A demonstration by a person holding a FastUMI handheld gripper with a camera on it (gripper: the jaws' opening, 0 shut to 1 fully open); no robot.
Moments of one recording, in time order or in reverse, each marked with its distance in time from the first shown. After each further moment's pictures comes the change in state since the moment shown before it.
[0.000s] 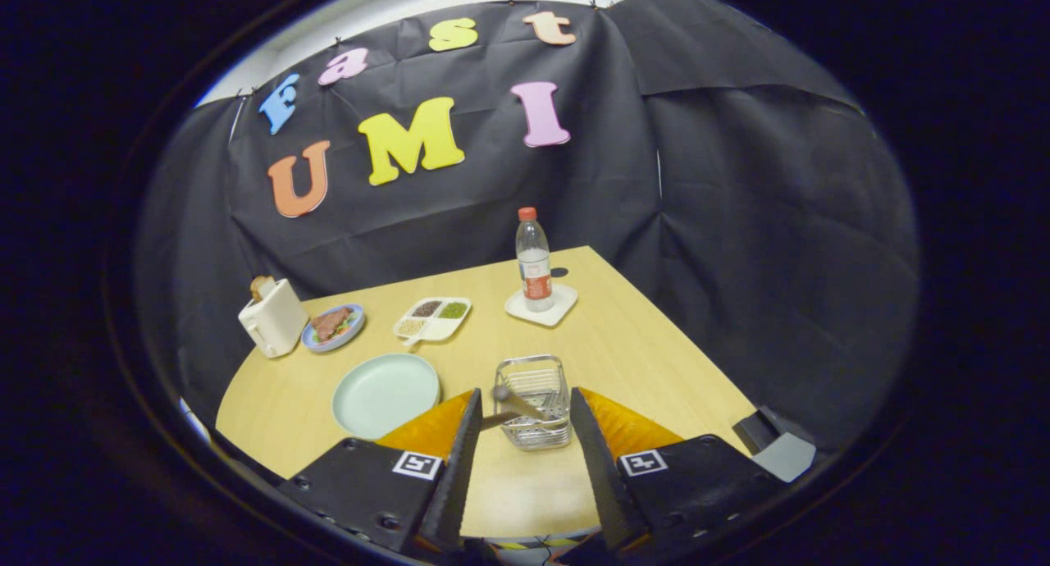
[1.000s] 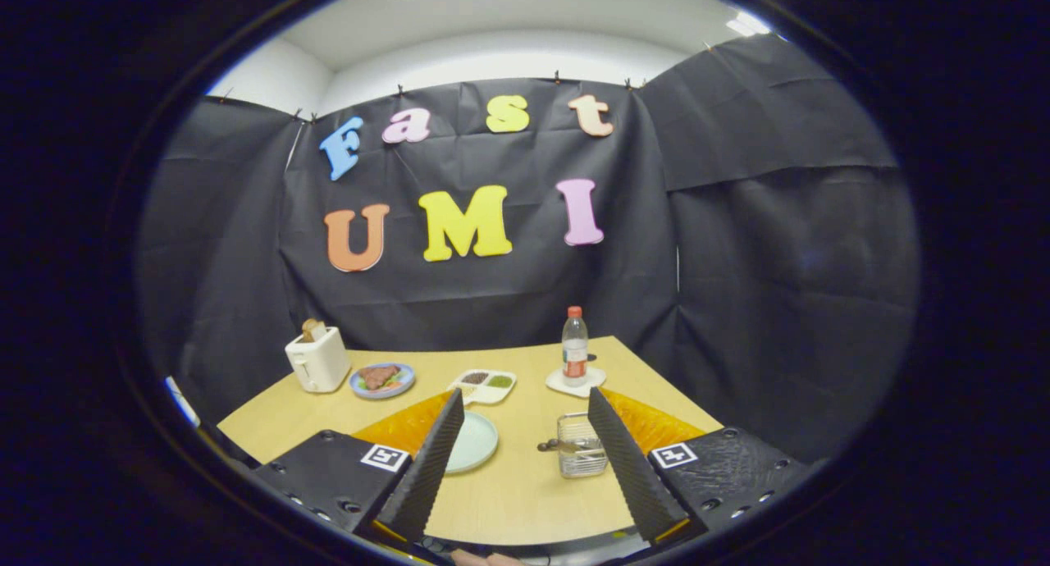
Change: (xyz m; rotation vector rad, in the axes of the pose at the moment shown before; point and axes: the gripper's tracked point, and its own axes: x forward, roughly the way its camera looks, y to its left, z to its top) arm -0.106 0.079 0.042 -0.093 -0.360 0.055
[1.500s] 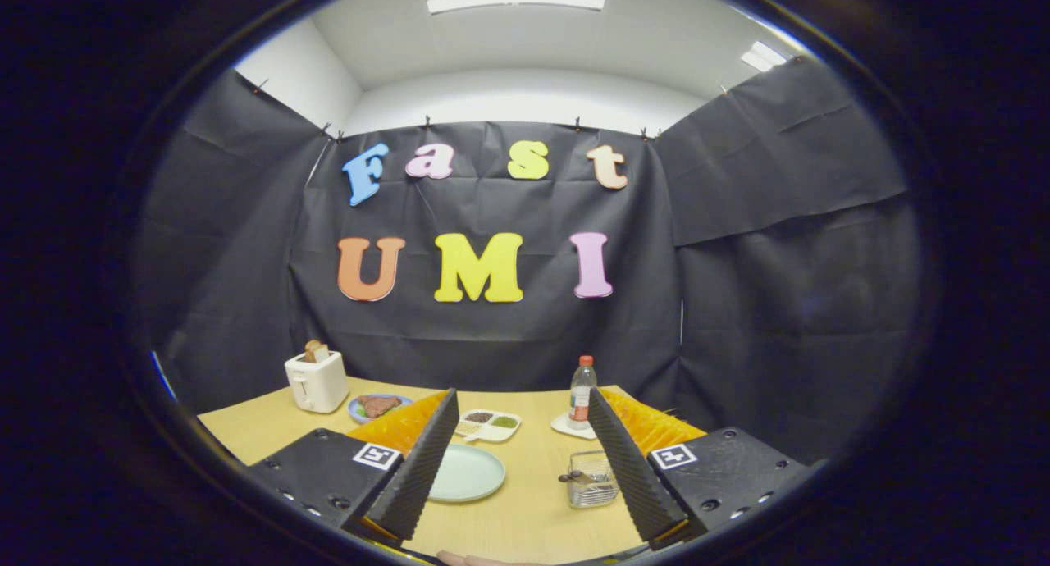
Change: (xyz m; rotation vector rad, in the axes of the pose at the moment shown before) arm 0.006 0.035 0.010 -0.067 -0.154 0.013
